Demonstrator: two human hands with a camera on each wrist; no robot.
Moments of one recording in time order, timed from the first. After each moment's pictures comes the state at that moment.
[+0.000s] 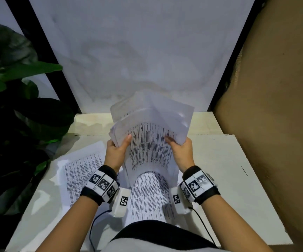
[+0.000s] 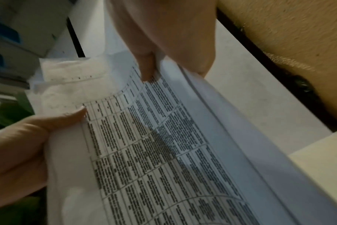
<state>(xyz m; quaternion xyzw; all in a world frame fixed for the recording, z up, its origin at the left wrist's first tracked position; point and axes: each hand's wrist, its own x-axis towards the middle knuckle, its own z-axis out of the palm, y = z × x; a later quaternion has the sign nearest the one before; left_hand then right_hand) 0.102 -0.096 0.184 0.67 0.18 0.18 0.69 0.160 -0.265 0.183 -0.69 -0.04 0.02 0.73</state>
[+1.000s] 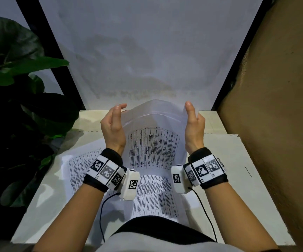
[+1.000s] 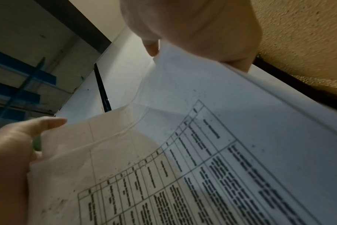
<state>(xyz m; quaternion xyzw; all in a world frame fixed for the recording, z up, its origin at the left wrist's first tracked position) 0.118 -0.095 0.238 0.64 0.17 0.36 0.66 0.179 -0.256 0.237 -0.66 -0.02 -0.07 0.75</state>
